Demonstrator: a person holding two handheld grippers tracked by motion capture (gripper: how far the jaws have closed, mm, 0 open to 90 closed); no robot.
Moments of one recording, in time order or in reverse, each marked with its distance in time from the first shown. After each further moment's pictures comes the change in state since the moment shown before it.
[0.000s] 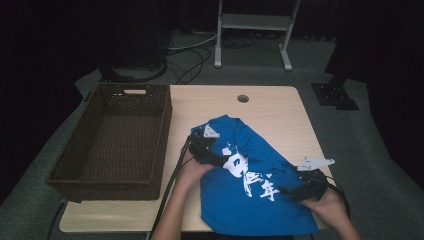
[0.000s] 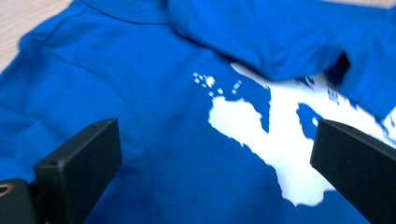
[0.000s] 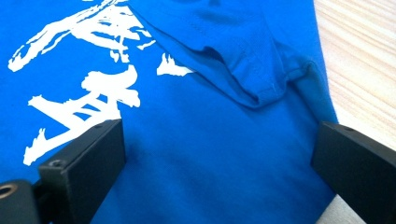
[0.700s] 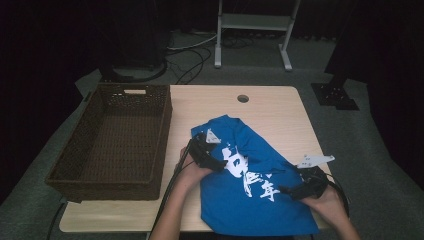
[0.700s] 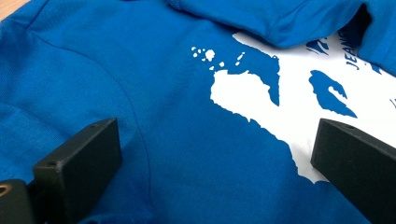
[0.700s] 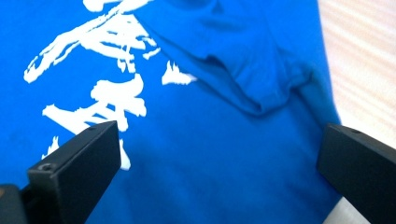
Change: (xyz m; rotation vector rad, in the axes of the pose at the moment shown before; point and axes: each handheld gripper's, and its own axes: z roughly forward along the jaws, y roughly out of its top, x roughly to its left) left arm 0.000 -0.009 0.006 0.047 0.013 0.070; right arm -0.002 0.007 -0.002 0.012 0.036 0.024
